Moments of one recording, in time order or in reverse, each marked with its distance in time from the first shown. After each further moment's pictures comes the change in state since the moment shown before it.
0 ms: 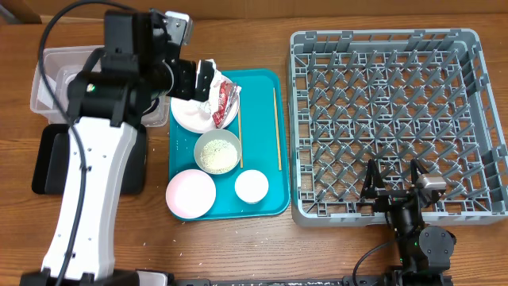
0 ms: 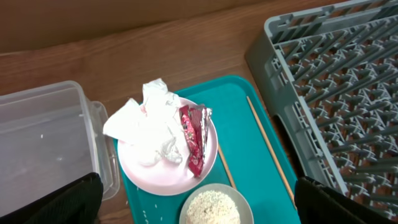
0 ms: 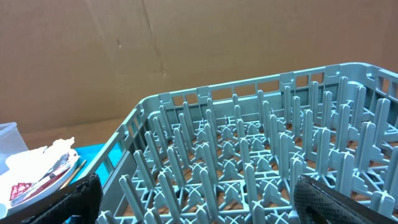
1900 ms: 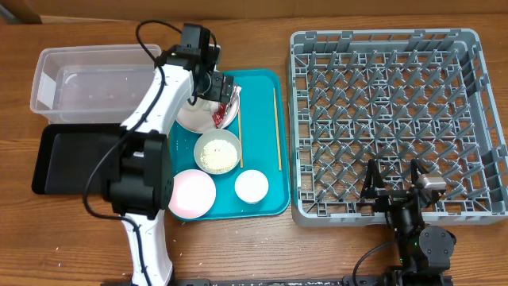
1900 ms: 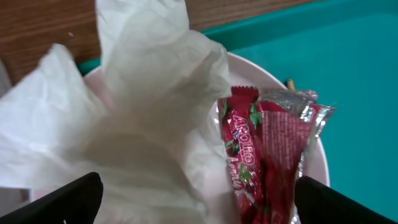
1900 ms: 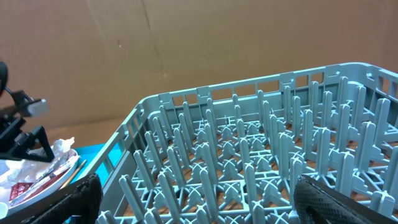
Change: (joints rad) left arm -0.039 0.618 0.008 0.235 -0.161 -0.054; right arm 0.000 0.000 0.000 0.000 0.000 0.000
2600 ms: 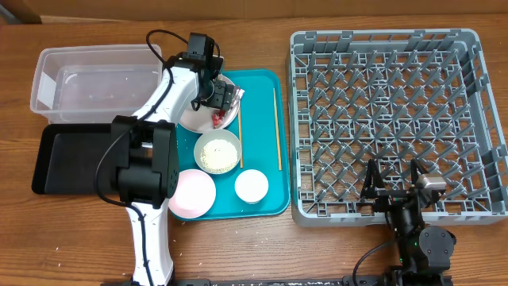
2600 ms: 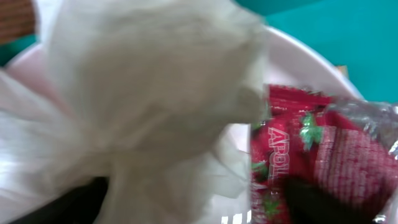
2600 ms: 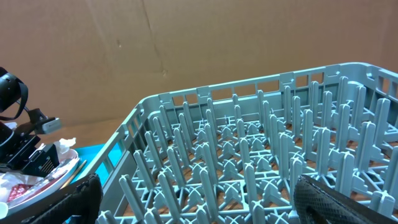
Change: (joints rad) left arm -0.001 0.100 0.014 0.014 0.000 0.015; right arm 0.000 0.000 0.000 0.000 0.000 0.000
